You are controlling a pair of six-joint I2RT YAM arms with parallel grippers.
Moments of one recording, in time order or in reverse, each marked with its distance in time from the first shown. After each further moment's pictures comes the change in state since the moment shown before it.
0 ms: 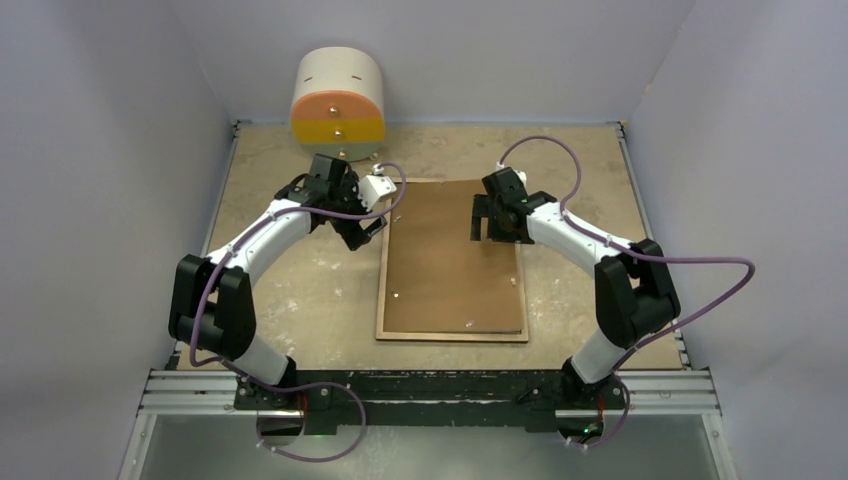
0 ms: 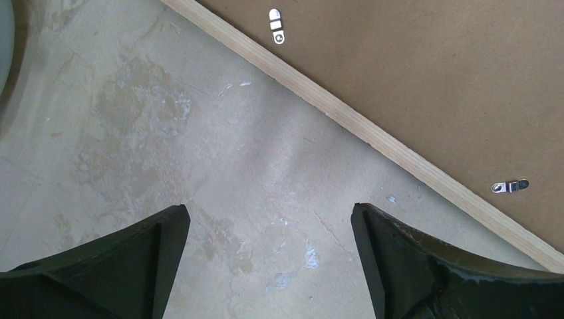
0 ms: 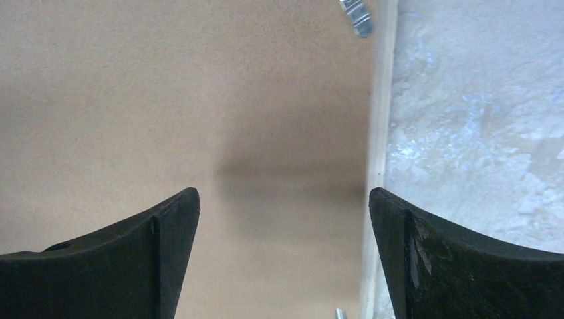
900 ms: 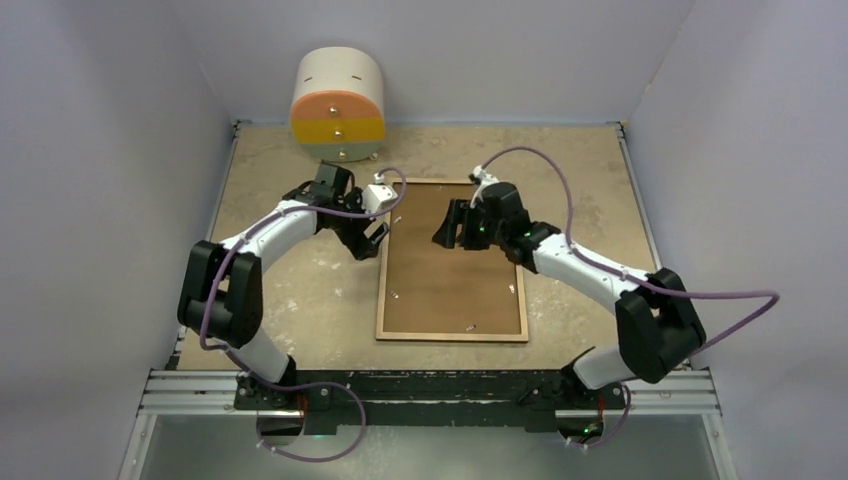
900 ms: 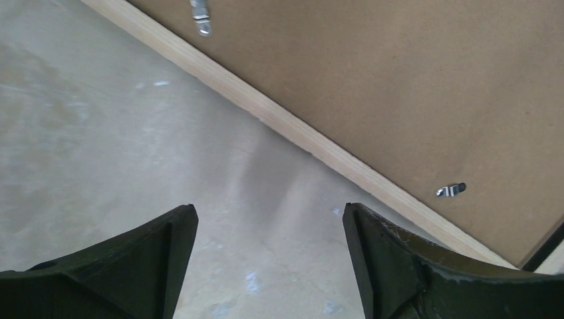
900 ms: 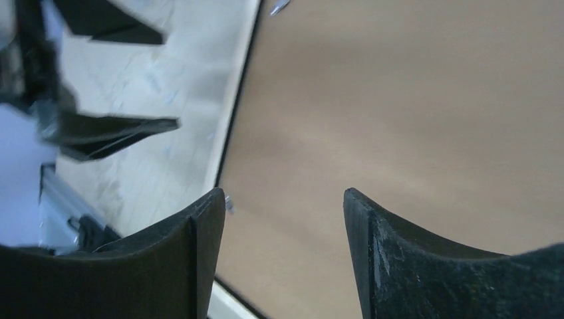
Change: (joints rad) left arm 0.011 0.060 -0.032 0.006 0.130 -0.082; right arm 0.077 -0.195 -0.200 0.415 -0.409 0.077
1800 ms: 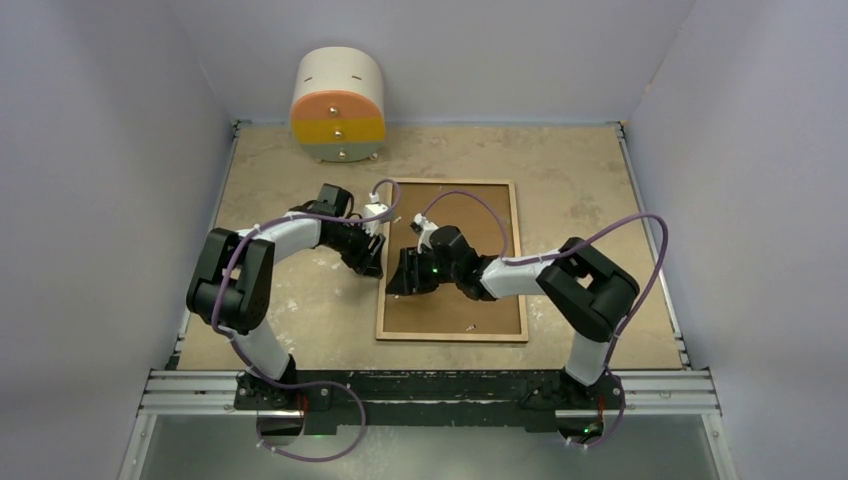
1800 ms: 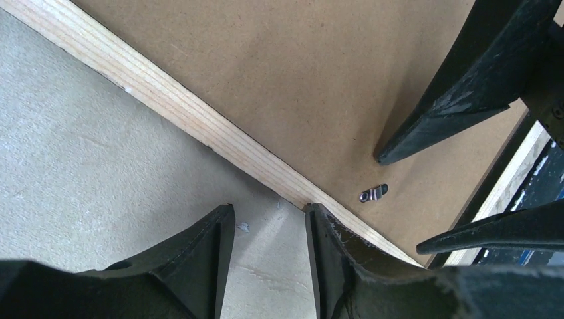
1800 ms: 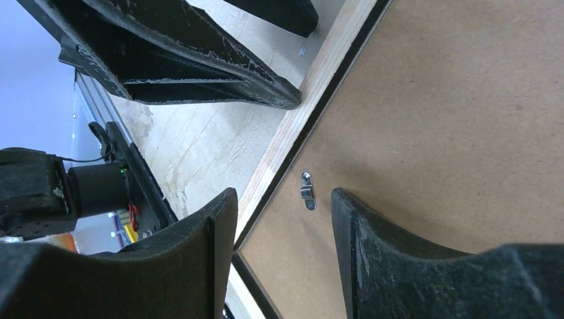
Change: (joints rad) left arm 0.022 0.101 -0.149 0.076 0.247 -0.199; right arm 0.293 0.341 -0.122 0.515 -0.177 0.149
